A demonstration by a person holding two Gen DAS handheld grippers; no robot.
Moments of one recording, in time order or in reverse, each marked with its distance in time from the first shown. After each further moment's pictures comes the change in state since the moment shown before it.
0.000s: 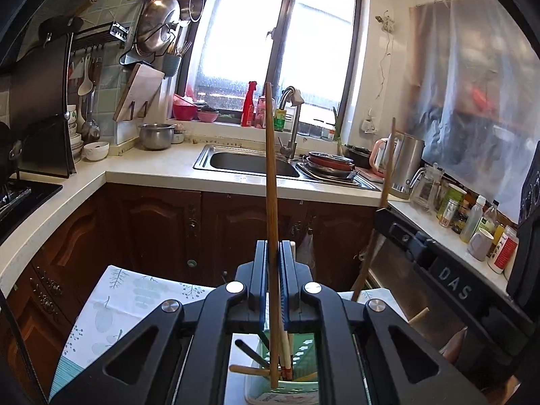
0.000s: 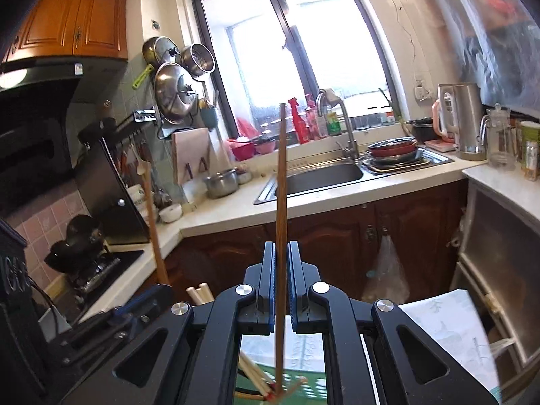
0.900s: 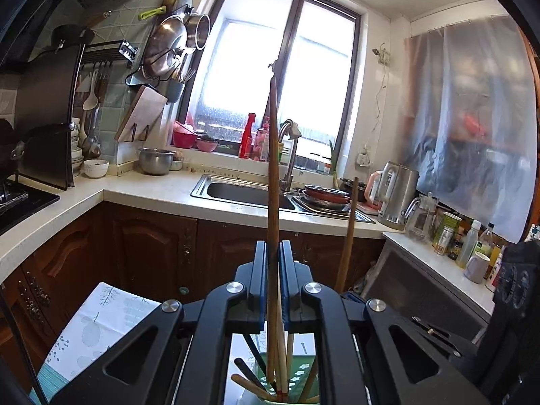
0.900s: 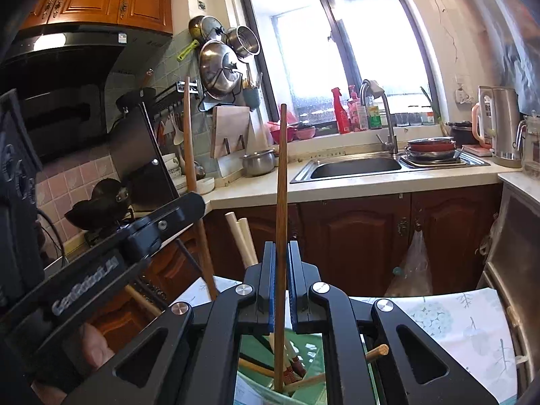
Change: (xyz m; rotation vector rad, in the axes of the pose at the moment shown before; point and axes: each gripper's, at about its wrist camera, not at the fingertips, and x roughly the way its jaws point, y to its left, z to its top) left arm -0.003 0.006 -0.010 -0.039 -0.151 -0.014; right arm 0.010 0.040 -0.109 -0.136 0.040 0.130
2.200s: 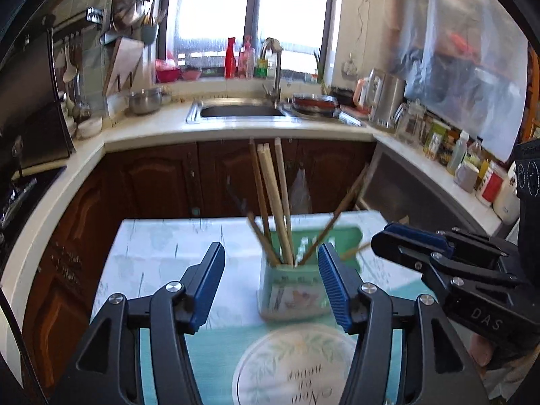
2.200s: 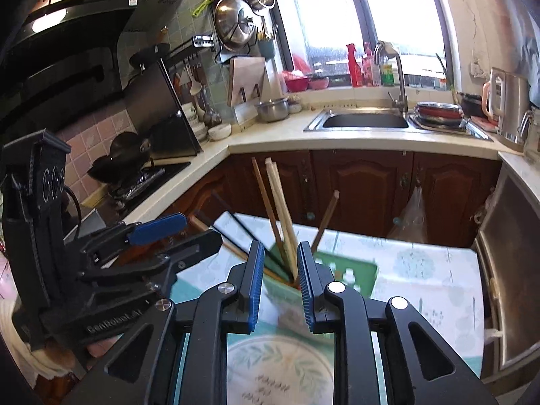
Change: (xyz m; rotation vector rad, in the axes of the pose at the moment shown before) left arm -0.063 -0.008 -0.015 0.144 0.430 -0.007; right arm -0.122 0.014 0.006 -0.014 0.293 0.031
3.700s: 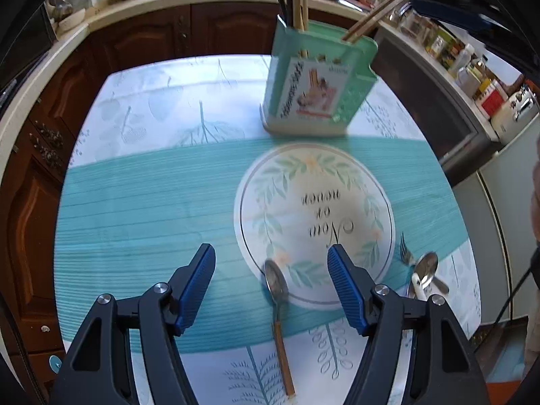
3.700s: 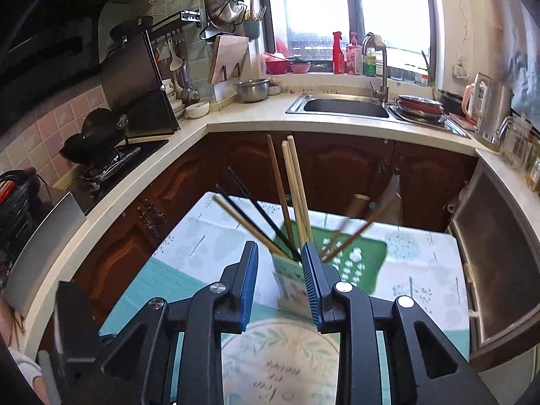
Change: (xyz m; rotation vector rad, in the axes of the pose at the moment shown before) left arm 0.008 0.029 -0.135 -0.031 0.488 -0.080; right arm -0.008 0.084 0.005 -0.022 0.081 -0.157
